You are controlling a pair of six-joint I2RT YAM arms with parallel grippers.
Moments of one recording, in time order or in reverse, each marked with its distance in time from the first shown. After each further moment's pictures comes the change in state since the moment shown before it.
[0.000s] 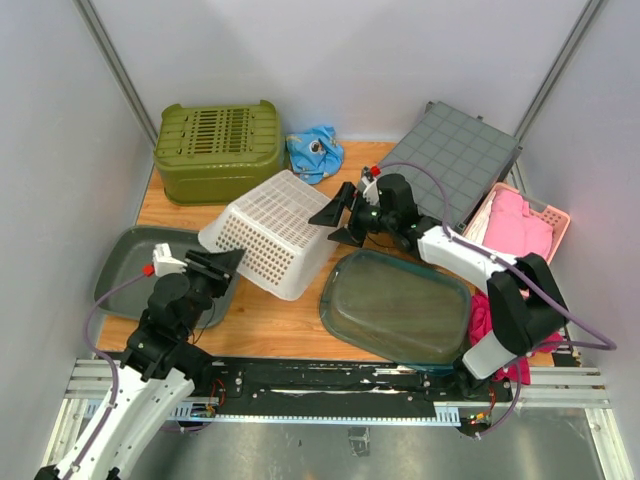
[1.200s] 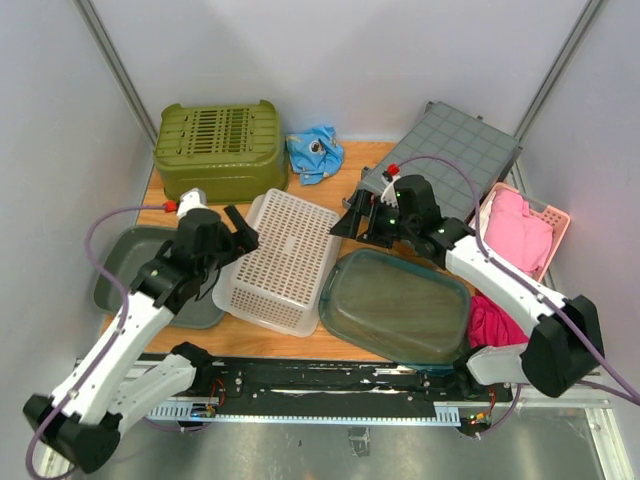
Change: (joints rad) left arm -0.015 0.517 0.452 -0.353 -0.074 0.505; right arm -0.010 -0.193 0.052 -0.374 0.205 -0.291
